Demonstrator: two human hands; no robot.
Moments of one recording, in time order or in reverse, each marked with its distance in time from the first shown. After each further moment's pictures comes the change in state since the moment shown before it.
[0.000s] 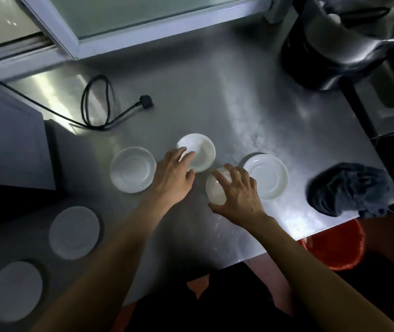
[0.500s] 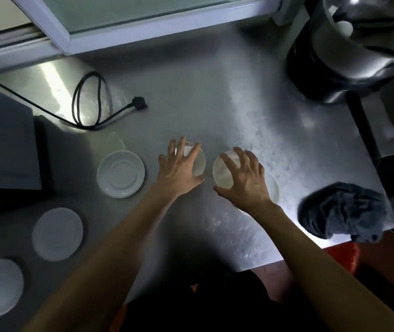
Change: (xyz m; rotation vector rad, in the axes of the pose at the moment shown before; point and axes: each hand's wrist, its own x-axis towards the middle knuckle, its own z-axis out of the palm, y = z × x) left_hand 0.064 0.028 0.026 0.182 -0.260 -0.179; right_hand 0.059 0.058 -0.036 0.027 0.045 -0.001
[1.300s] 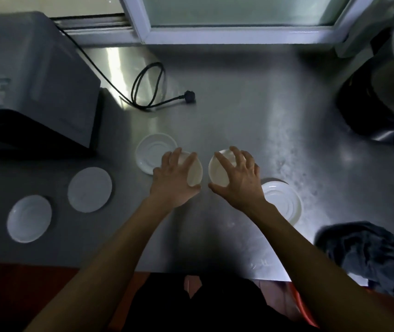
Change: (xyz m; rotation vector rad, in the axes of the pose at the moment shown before) left_hand -0.103 -0.035 -0.003 -0.167 0.128 -0.313; right_hand 0.011 -0.059 0.007 0.021 -0.053 -0.298
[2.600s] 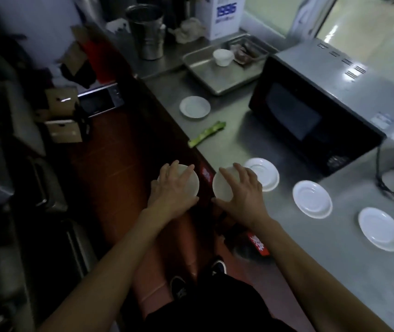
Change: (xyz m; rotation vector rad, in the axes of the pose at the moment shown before) left_hand -0.488 -0.425 0.021 -0.347 0.376 -0.843; right_hand -0.169 -0.547 0.184 -0.152 -0.192 -0.893
